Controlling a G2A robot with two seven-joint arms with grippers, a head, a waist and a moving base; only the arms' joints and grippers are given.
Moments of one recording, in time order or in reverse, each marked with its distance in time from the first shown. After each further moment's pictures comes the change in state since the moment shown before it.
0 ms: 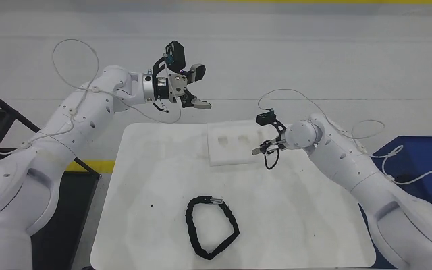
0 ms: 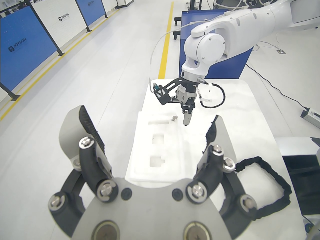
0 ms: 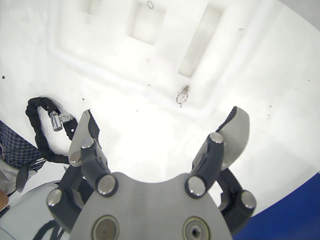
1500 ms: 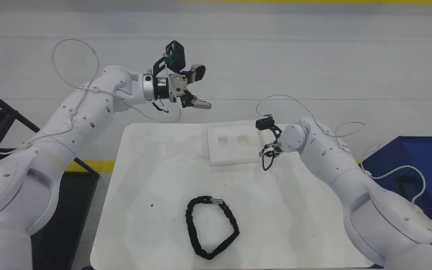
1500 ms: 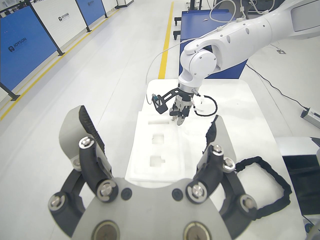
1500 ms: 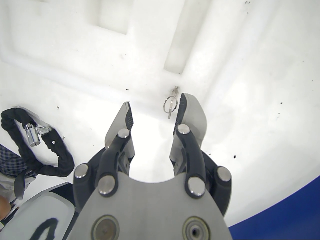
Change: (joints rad) left arm 0.000 0.000 0.000 0.000 0.000 0.000 0.000; right arm 0.035 -0.175 -0.004 0.350 -0.063 -0.080 -0.028
